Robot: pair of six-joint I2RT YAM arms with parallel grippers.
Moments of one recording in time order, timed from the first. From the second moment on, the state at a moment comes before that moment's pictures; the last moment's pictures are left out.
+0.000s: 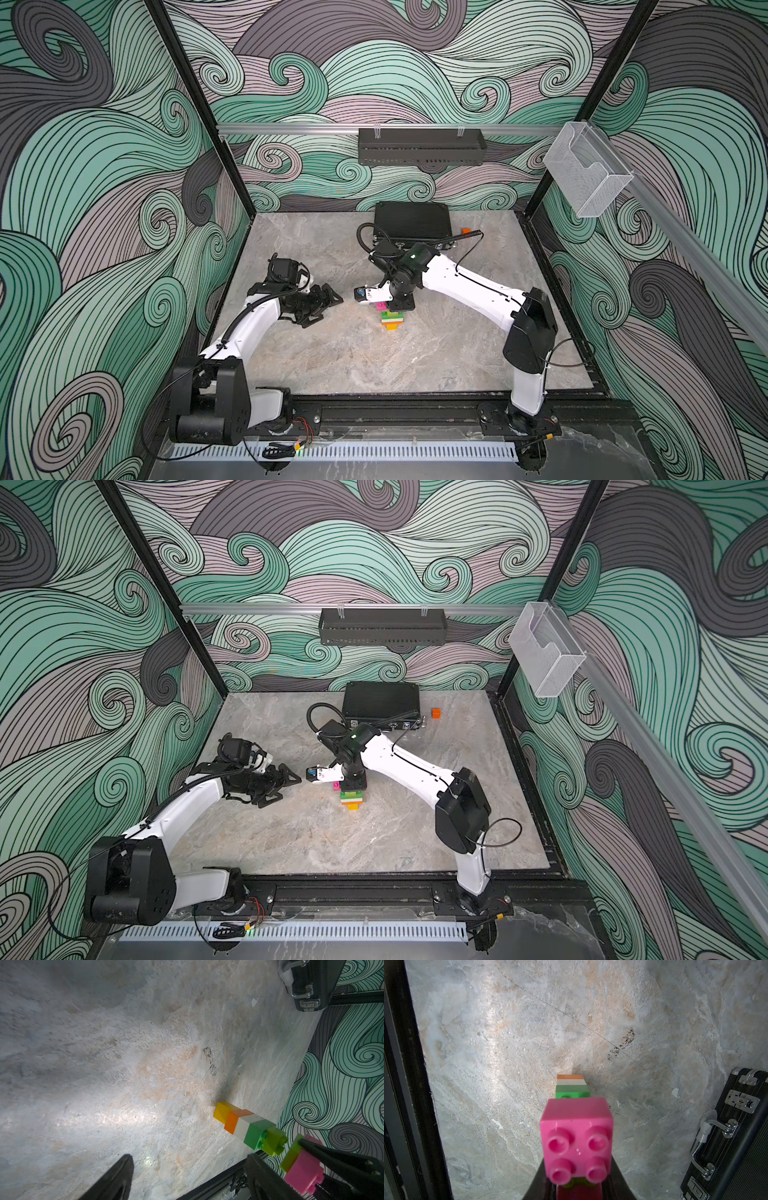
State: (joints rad) left arm -0.04 1.28 0.81 -0.71 0.58 -0.55; right arm 0.89 1.92 1.76 -1.18 -0.02 -0.86
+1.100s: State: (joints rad) left arm -0.04 1.29 0.81 -0.71 0.58 -0.55; right arm 0.89 1.97 1.80 -1.21 -0.03 -0.84
